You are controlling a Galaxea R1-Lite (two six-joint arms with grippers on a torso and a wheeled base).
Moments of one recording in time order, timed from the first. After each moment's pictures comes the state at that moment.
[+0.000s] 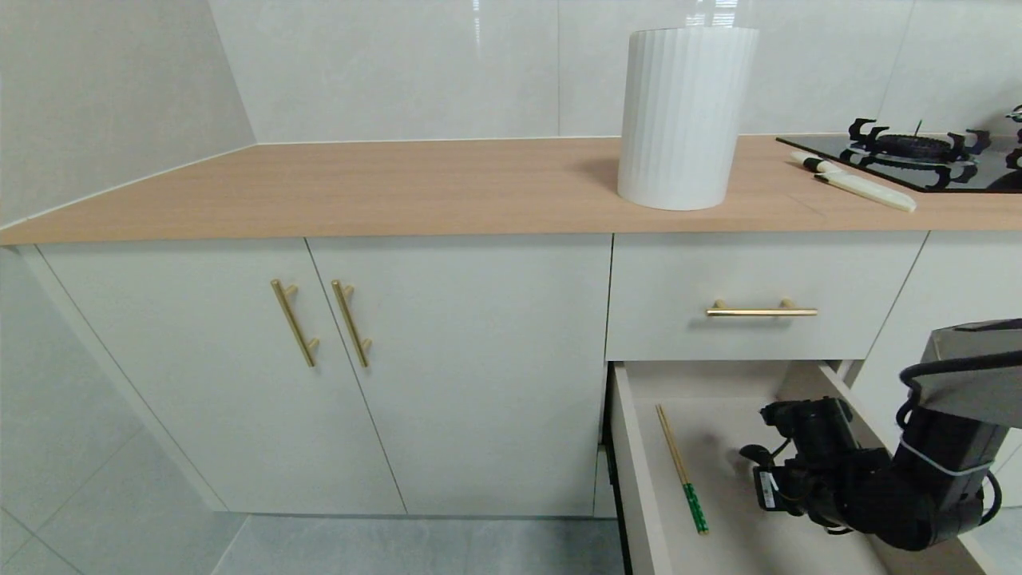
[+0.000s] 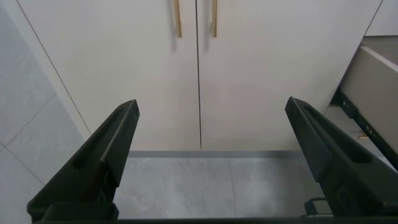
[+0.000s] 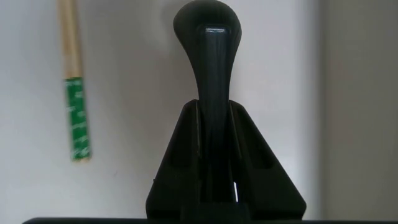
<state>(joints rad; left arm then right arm) 0.00 0.00 0.00 0.00 0.00 0.01 0.22 2.24 -0.56 -0.82 -0.27 0.16</state>
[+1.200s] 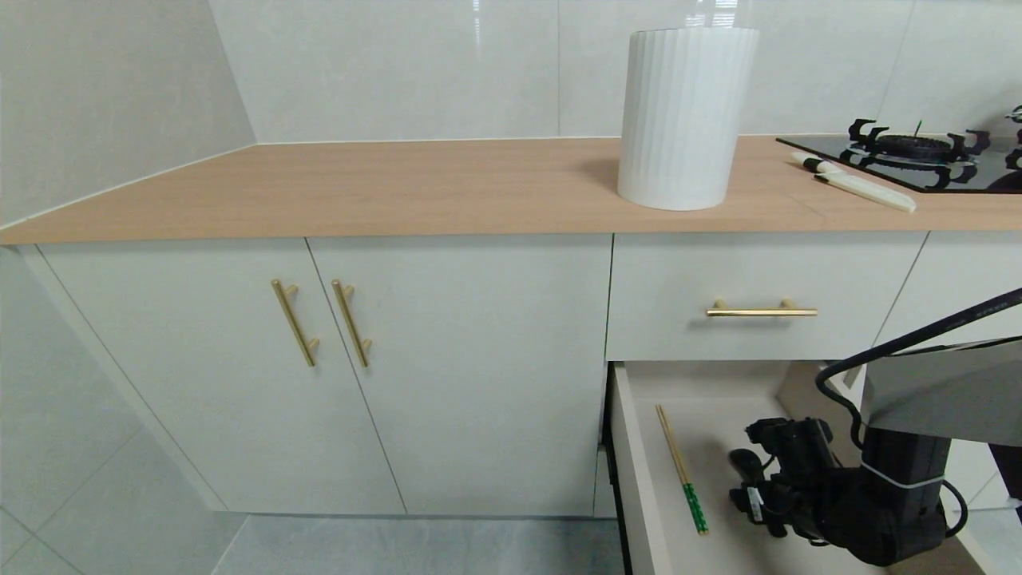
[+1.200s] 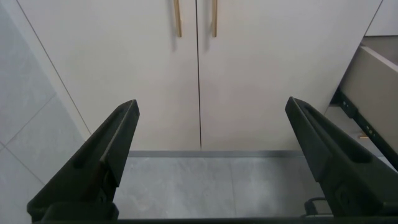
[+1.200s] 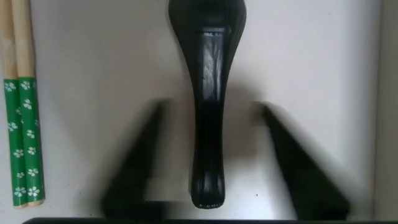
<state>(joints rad) 0.00 0.00 0.00 0.00 0.00 0.01 0.22 2.42 -0.58 -0.96 -0.27 0.10</state>
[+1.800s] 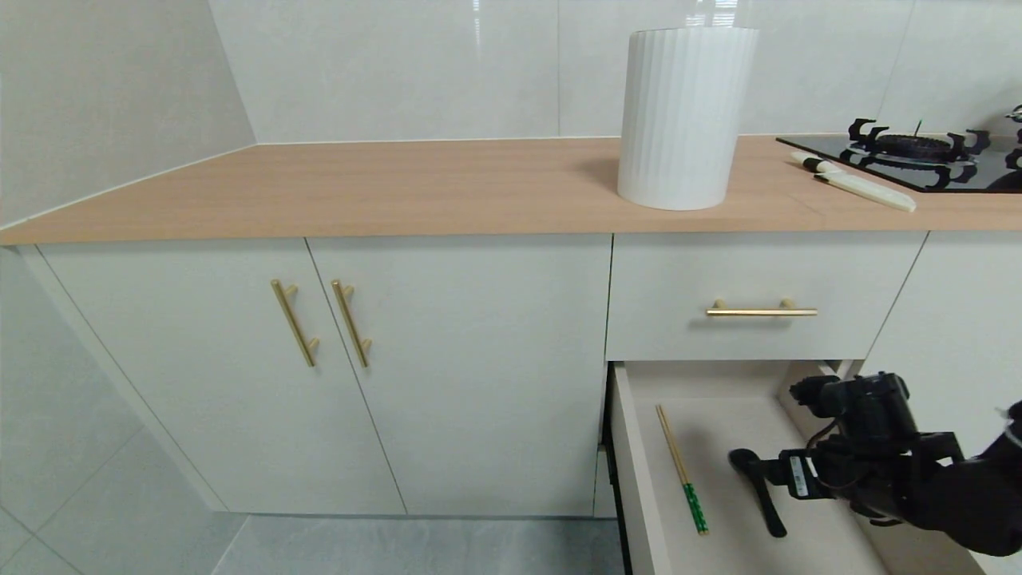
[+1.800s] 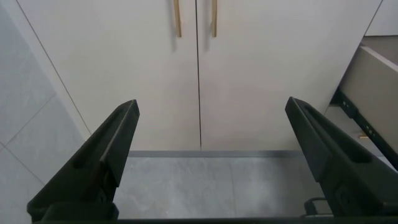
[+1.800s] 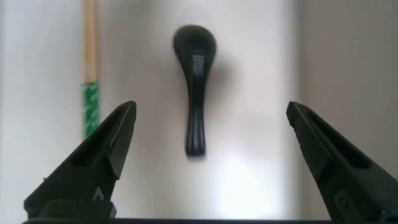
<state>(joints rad) 0.00 0.00 0.00 0.00 0.00 0.01 0.23 1.93 -0.48 -0.66 -0.27 0.10</state>
